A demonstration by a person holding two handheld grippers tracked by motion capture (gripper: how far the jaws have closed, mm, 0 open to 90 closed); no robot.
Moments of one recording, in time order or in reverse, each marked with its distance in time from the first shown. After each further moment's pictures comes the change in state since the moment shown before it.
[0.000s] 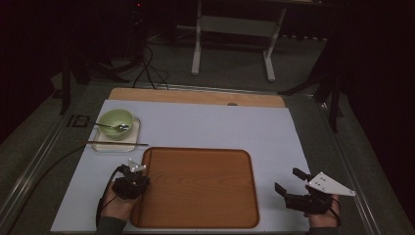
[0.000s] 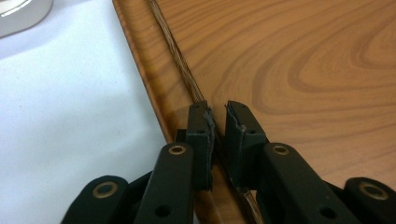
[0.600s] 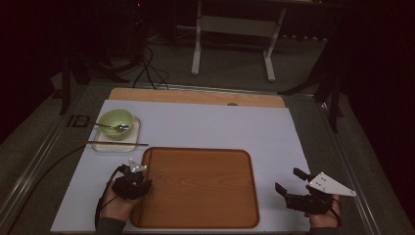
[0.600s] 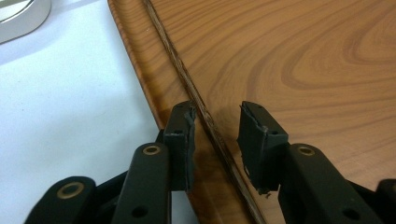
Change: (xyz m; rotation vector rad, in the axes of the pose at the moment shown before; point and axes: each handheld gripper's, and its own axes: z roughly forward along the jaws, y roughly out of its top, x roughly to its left) left arm -0.002 0.002 -0.004 0.002 0.000 0.019; right arm -0.001 0.000 -0.001 -0.002 -0.003 0.001
